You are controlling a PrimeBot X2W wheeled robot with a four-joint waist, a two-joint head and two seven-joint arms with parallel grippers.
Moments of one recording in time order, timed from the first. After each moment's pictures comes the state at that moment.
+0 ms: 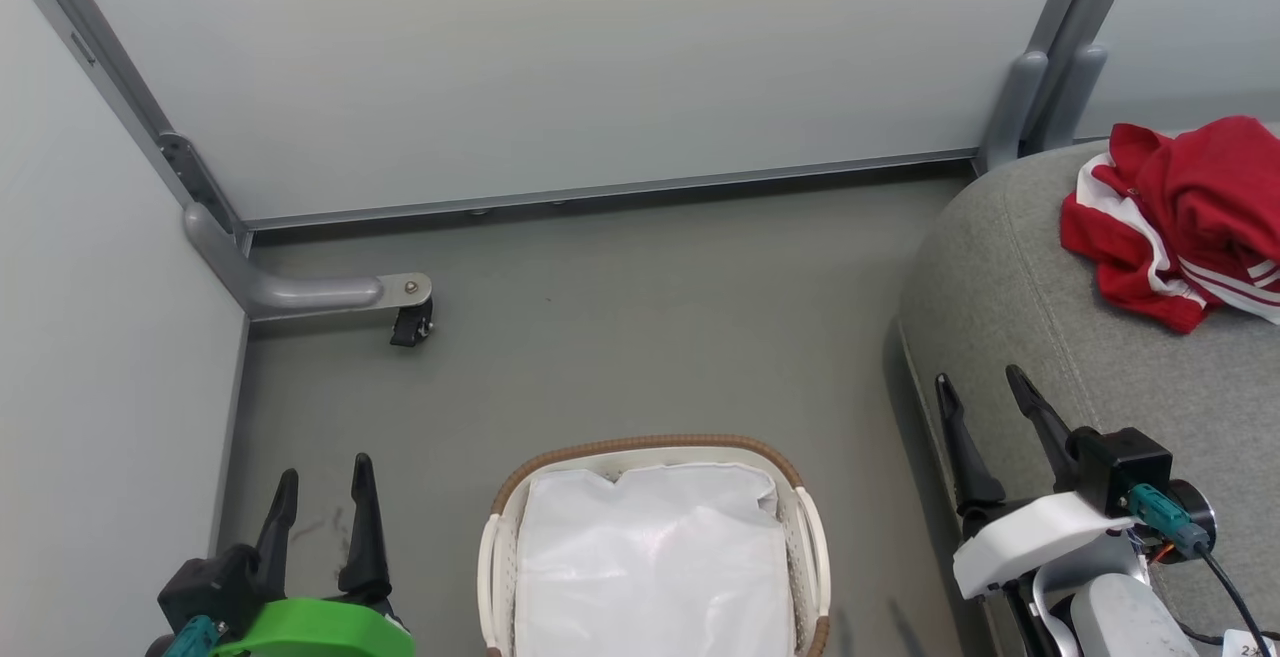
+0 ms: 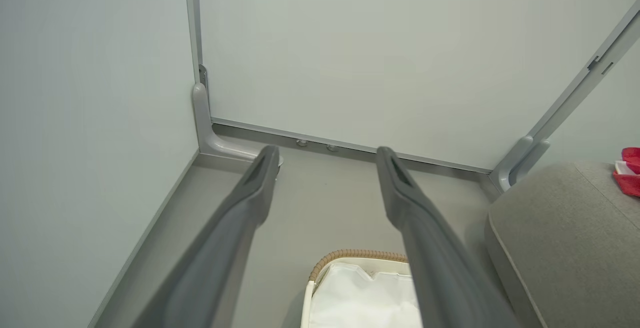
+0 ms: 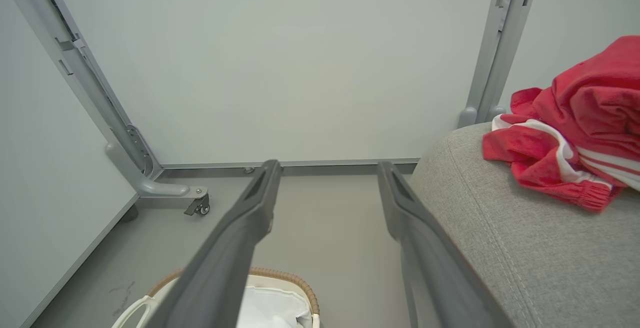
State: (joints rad) left arm 0.00 0.05 -0.03 0.30 -0.36 -0.12 -0.26; right arm -0.14 -0.05 0.02 0.31 0.17 0.13 -0.26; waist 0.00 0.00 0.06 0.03
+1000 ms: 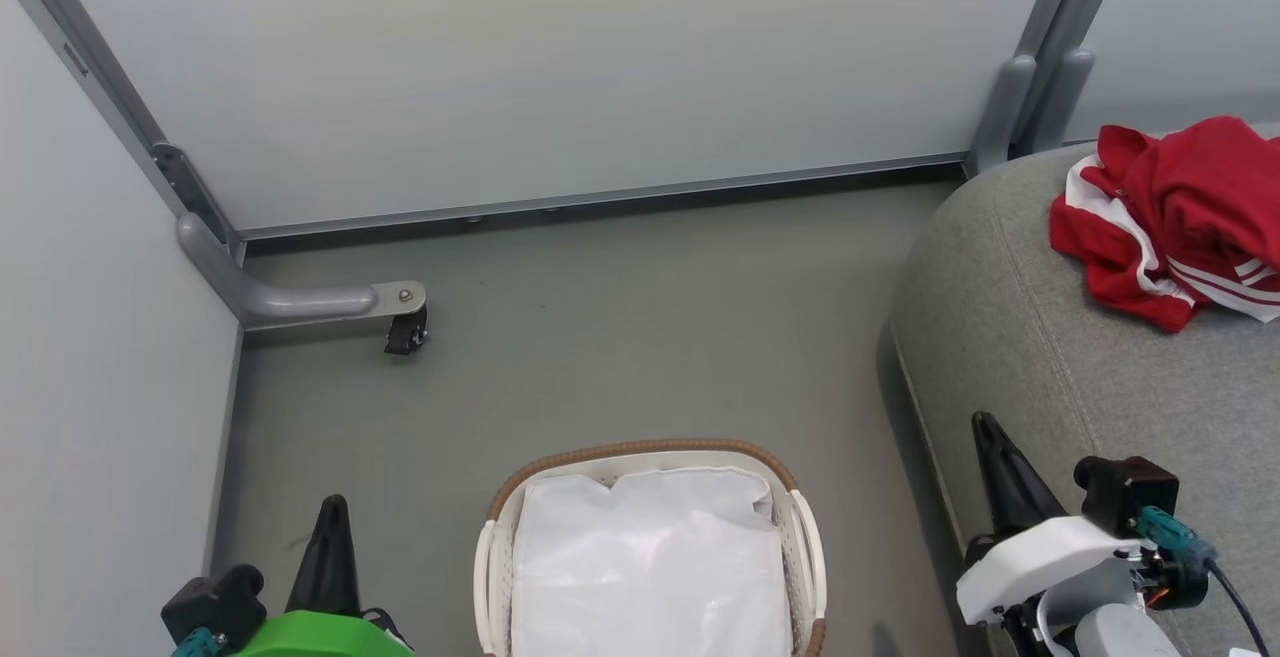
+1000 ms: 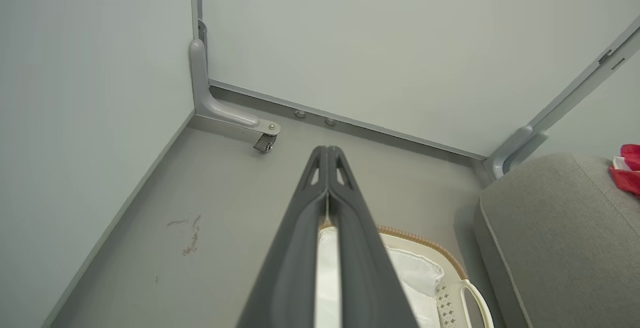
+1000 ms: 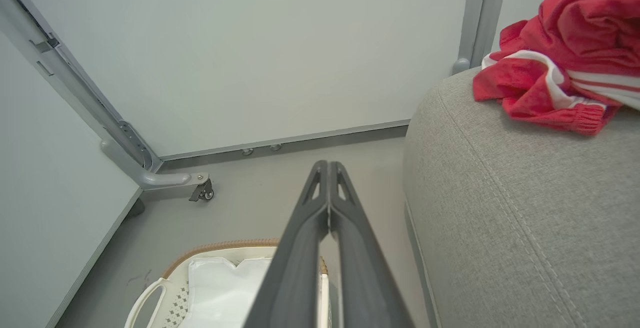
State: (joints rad) left arm 0.00 0.05 -0.04 0.37 -0.44 -0.12 -0.24; right arm -0.11 -0.04 0.01 0.37 0.26 0.13 -0.23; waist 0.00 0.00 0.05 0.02
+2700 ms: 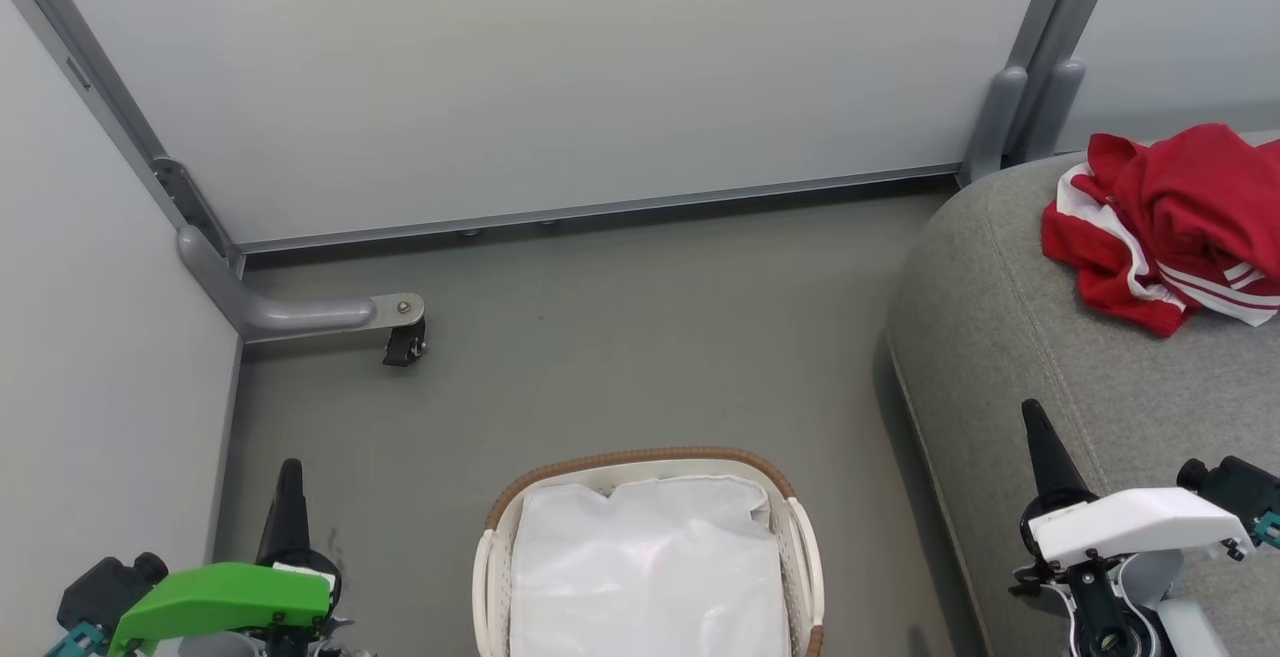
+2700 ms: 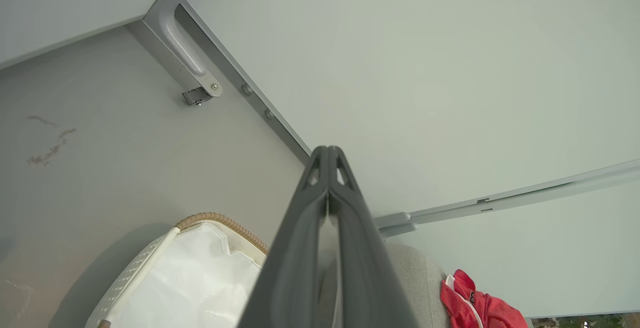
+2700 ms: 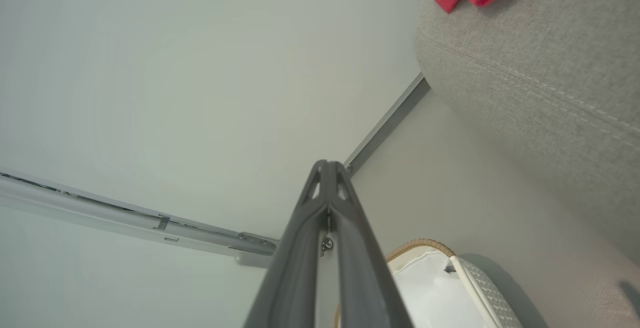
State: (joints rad) left arm -0.05 0.05 0.05 0.30 -1.11 -0.12 -0.04; right arm -0.11 -0.04 -0.06 0.30 1.03 0.13 -0.04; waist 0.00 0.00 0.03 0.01
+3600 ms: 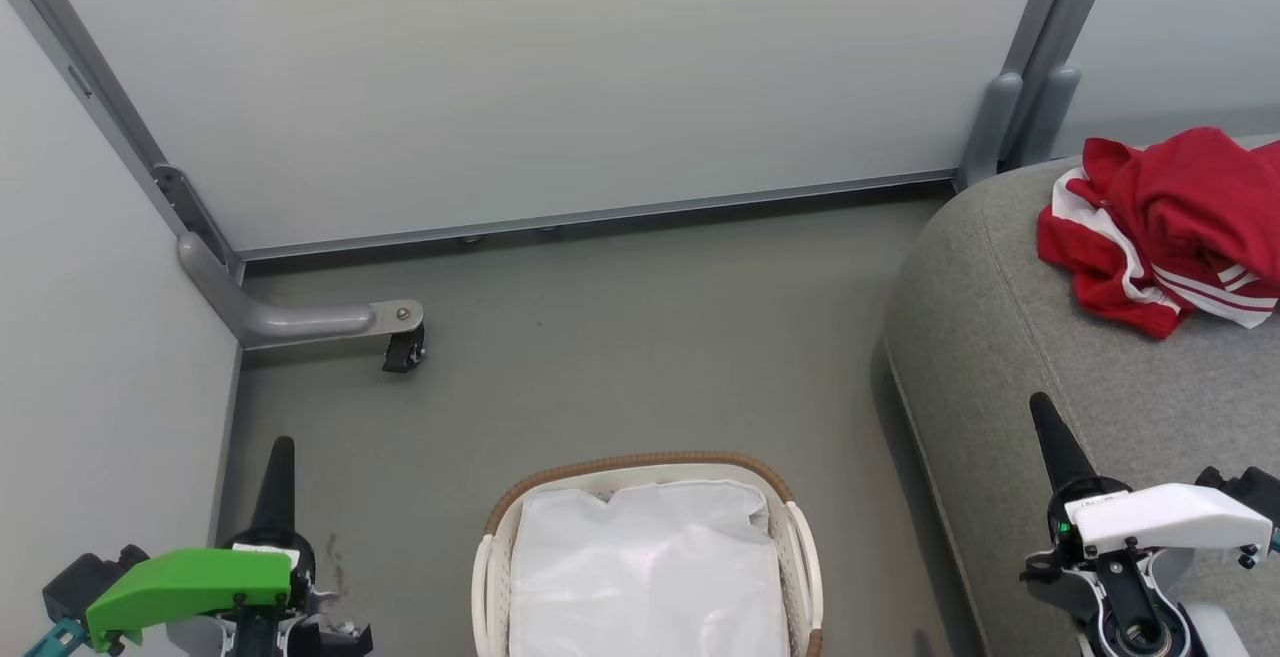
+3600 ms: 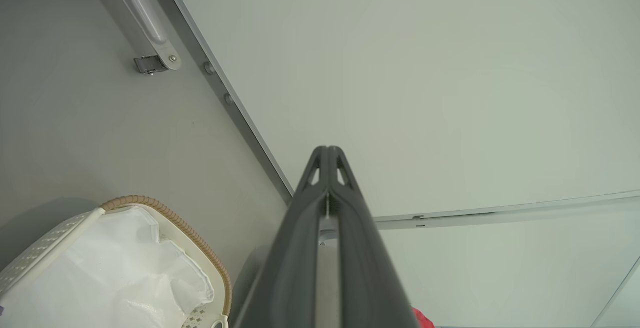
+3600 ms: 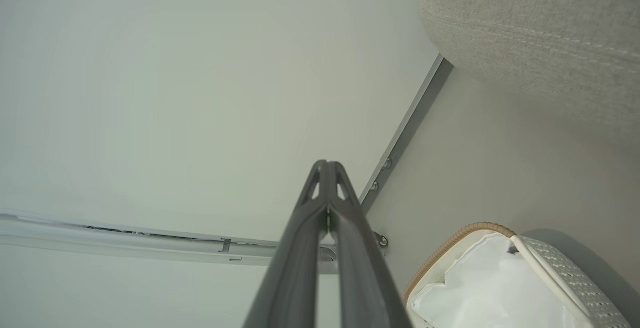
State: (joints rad) left arm -0.07 0.05 0.08 0.27 -1.34 -0.12 0.03; right arm -0.11 -0.04 -0.08 0.27 1.30 0.13 0.03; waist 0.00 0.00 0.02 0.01
